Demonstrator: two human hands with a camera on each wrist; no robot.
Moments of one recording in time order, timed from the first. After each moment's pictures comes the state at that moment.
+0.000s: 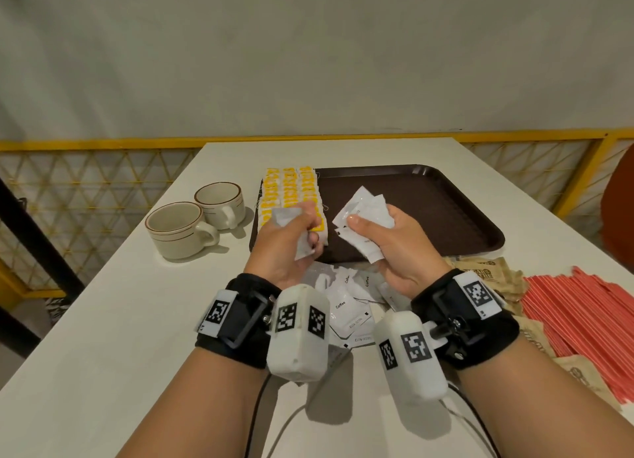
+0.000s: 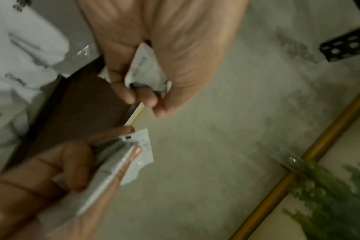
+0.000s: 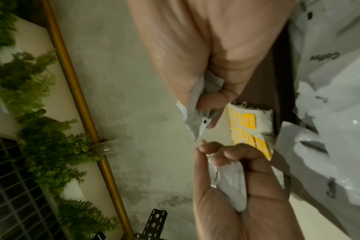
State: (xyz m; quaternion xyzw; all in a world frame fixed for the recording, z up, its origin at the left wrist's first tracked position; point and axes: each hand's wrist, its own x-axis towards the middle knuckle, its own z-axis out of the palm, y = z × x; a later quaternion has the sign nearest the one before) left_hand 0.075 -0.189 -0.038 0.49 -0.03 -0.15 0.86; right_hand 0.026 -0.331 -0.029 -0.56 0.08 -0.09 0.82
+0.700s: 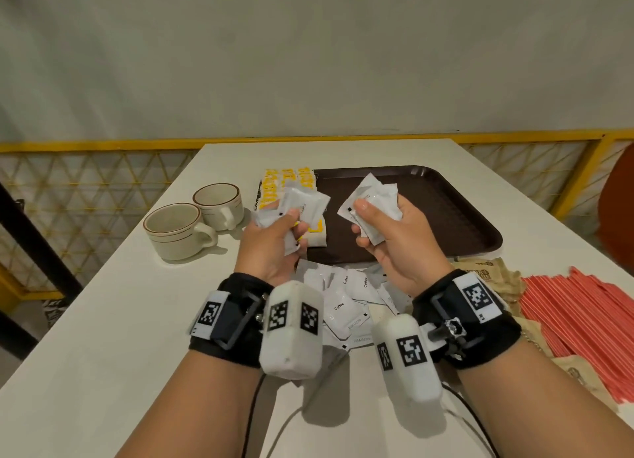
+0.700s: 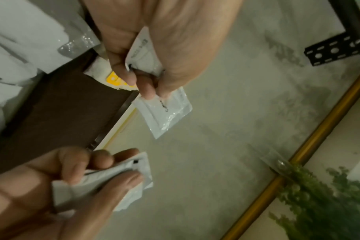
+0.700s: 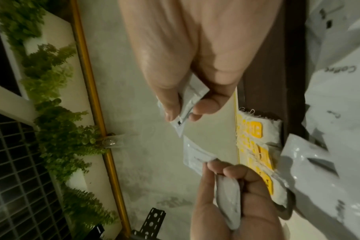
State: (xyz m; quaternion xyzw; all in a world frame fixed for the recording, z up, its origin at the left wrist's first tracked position) left_hand 0.083 -0.183 -0.039 0.47 0.03 -0.09 0.88; right_hand 0.025 -0.337 -0.025 -0.56 0.03 -0.13 0.82
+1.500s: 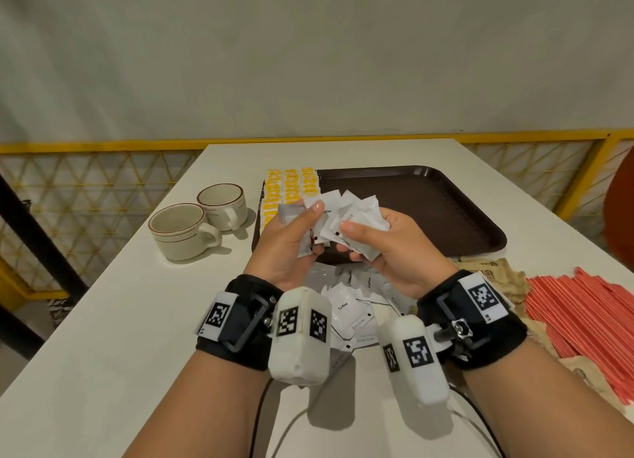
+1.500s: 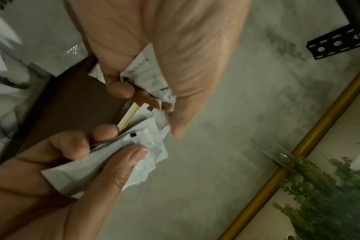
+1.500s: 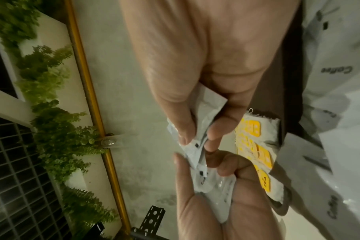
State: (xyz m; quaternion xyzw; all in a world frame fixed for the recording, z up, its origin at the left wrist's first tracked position) left_hand 0.074 -0.184 -0.037 0.48 -0.12 -0.17 0.85; right_hand 0.023 -0.336 -0.029 -0.63 -0.01 -0.03 0.77
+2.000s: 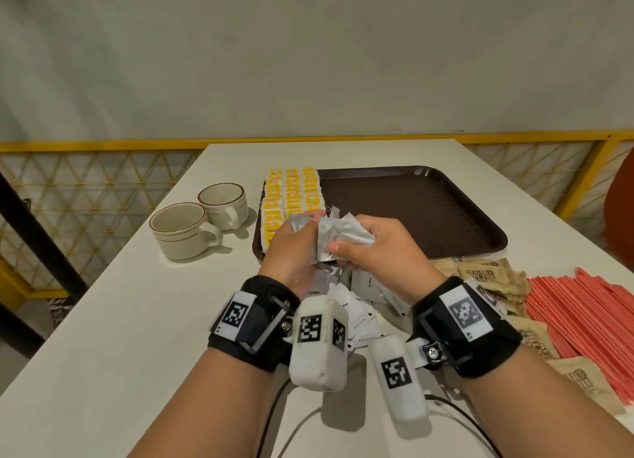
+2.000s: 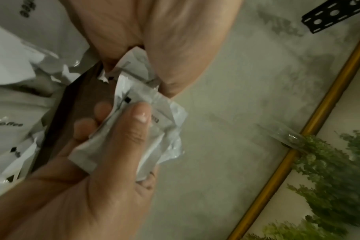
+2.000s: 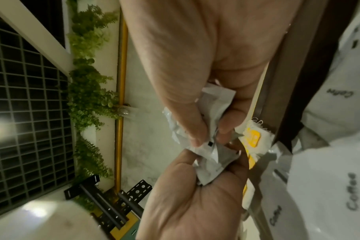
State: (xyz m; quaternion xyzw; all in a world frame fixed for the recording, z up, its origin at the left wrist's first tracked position) left_hand 0.080 -0.197 -0.048 0.56 -0.03 -0.16 0.81; right_hand 0.020 -0.326 -0.034 -0.79 -0.02 -0.09 0.61
